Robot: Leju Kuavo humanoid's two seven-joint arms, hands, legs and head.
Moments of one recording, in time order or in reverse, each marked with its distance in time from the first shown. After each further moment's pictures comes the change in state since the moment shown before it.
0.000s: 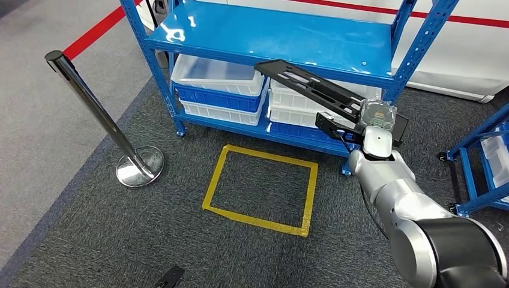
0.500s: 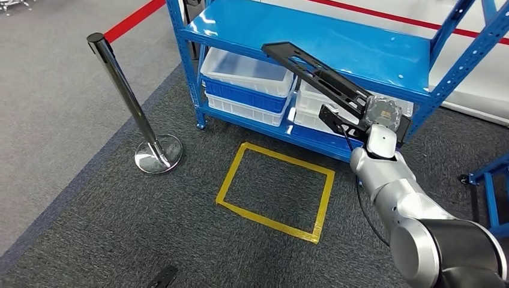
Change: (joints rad) left arm 0.003 0.004 0.016 0.000 0.000 0.008 -0.005; right arm 0.003 -0.011 -0.095 -0.011 -0.004 -0.047 0.002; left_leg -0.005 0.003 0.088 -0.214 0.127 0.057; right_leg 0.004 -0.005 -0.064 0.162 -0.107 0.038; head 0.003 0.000
